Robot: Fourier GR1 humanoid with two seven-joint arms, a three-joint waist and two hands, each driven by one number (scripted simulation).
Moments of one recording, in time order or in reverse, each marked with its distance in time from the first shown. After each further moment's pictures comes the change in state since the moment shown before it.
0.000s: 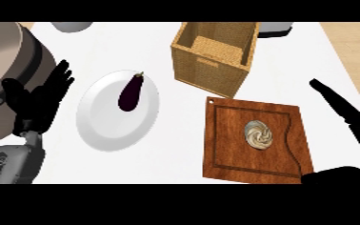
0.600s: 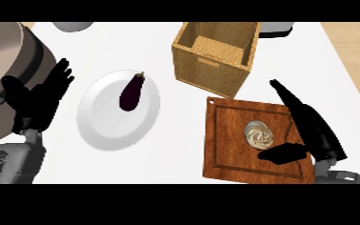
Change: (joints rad) left arm -0.013 -0.023 0.034 0.003 -0.032 -0.032 0.014; right arm -0.060 0.185 0.125 0.358 0.245 -0.206 -0.212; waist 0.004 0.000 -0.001
